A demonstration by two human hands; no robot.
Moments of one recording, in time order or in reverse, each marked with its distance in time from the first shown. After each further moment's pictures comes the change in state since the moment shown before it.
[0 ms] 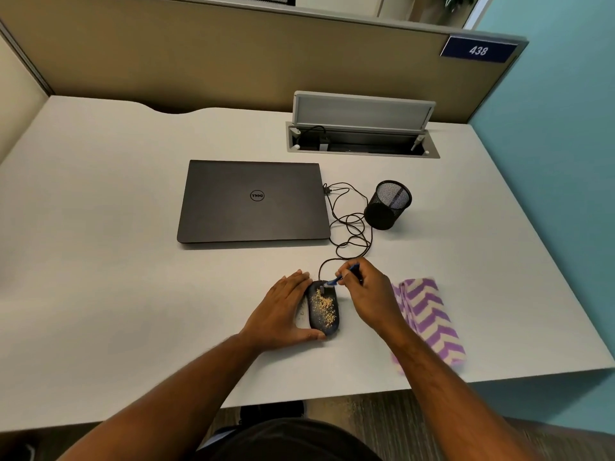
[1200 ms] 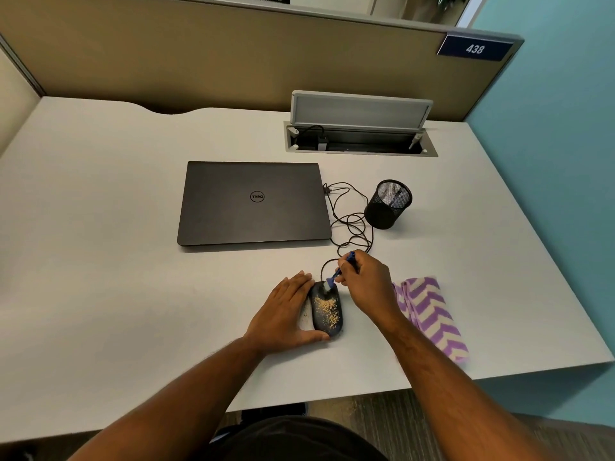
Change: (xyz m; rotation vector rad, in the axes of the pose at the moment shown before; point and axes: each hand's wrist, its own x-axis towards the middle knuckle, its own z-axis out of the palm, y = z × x) left_hand -0.001 -0.002 0.001 0.055 0.005 0.021; right_hand 0.019 -0.014 0.010 -0.057 0.086 0.074
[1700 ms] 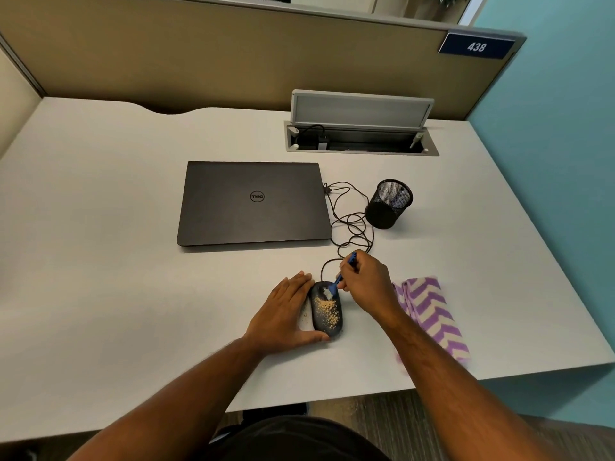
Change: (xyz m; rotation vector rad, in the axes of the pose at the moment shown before) left_hand -0.001 0.002 -0.002 -0.004 0.002 -0.003; right_hand 0.009 0.007 0.003 -0.037 -0.045 0.038
